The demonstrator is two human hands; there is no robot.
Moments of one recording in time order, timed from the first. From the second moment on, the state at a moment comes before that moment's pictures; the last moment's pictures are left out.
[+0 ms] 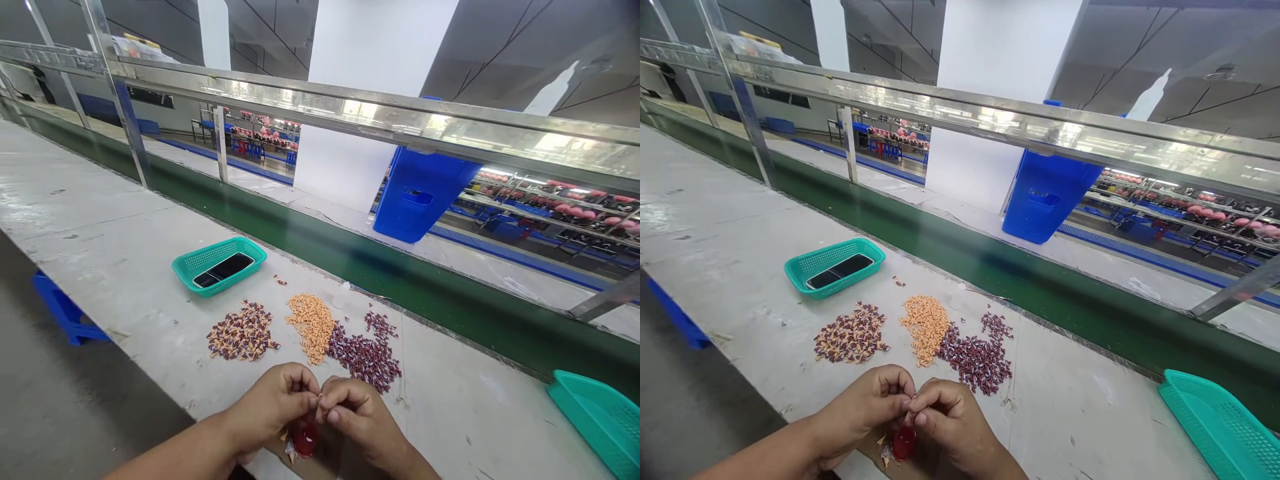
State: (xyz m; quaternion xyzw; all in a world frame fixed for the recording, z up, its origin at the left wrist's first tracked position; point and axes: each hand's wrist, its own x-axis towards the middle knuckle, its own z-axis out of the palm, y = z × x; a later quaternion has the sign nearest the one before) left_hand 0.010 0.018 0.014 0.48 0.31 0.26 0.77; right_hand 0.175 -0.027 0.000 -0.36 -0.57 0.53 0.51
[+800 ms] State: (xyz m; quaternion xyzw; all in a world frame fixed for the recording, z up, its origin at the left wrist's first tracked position) left_hand -0.002 0.011 0.010 0.48 0.35 0.30 0.74; right_hand 0.168 -0.031 0.003 -0.46 -0.72 0.25 0.45
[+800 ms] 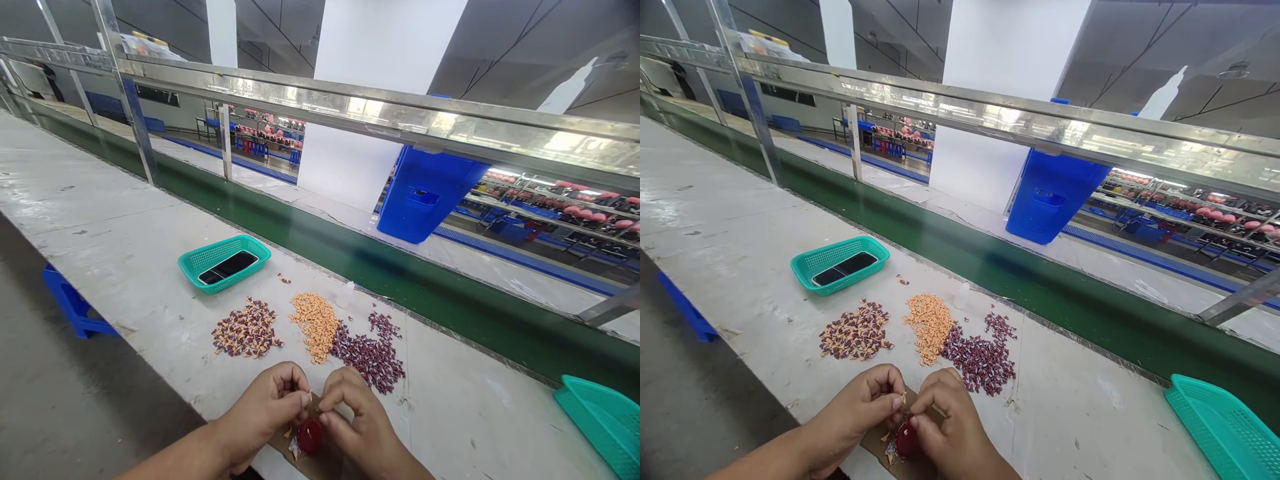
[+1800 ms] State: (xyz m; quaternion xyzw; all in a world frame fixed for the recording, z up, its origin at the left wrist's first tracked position) left_hand 0.013 -0.004 0.004 0.45 0.33 0.39 0.73; right_hand 0.156 -0.030 -0.009 -0.46 -0.61 0.29 0.58
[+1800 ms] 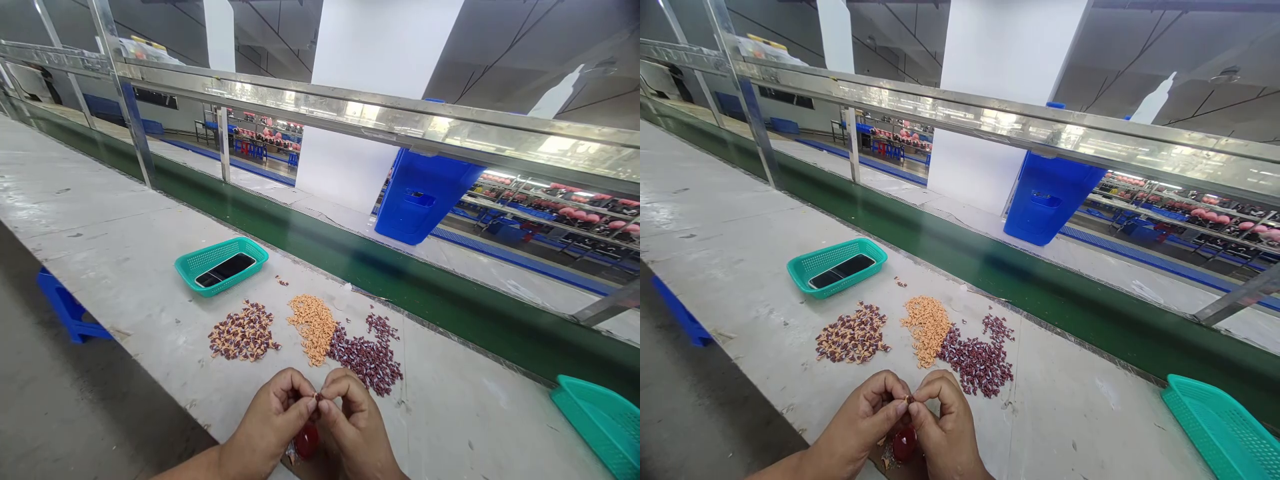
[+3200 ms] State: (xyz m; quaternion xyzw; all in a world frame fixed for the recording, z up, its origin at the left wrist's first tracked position) left_hand 0.010 0.082 0.021 0.94 0.31 0.07 0.10; right_hand 0.219 -0.004 -0.007 -0.66 -0.73 0.00 0.18
